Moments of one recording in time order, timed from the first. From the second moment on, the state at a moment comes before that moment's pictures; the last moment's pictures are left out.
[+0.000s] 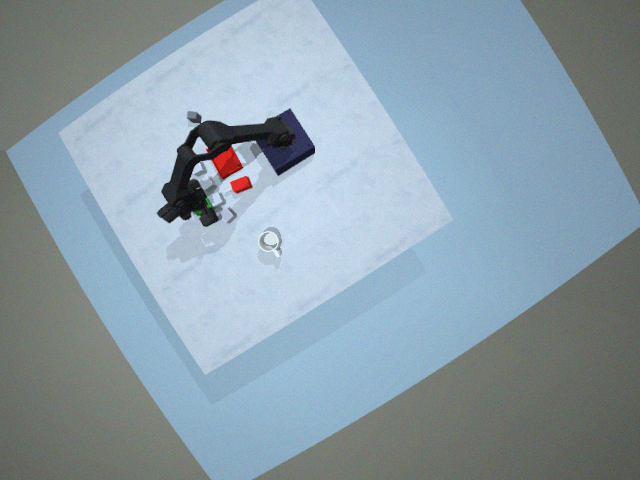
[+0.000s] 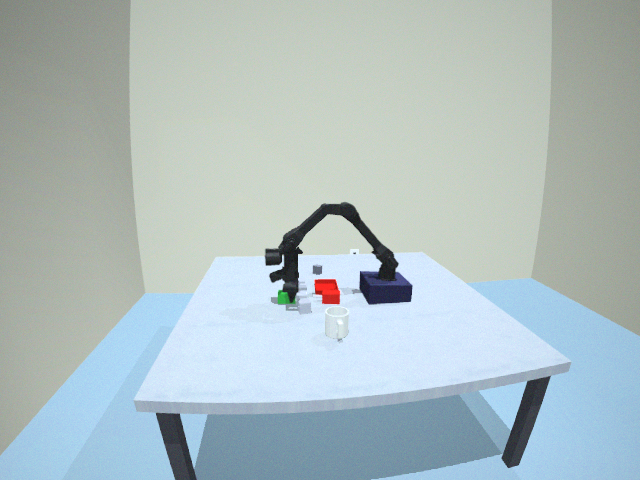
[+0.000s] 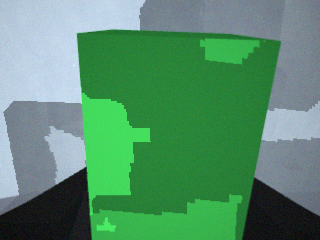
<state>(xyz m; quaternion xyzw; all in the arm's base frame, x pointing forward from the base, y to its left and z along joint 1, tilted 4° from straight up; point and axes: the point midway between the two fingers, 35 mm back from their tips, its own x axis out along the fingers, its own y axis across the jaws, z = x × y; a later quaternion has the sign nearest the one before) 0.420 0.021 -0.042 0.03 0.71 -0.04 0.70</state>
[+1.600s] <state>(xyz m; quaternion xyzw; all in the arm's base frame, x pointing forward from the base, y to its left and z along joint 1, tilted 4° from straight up) 0.436 0.019 -0.044 0.03 0.72 -0.04 0.70</state>
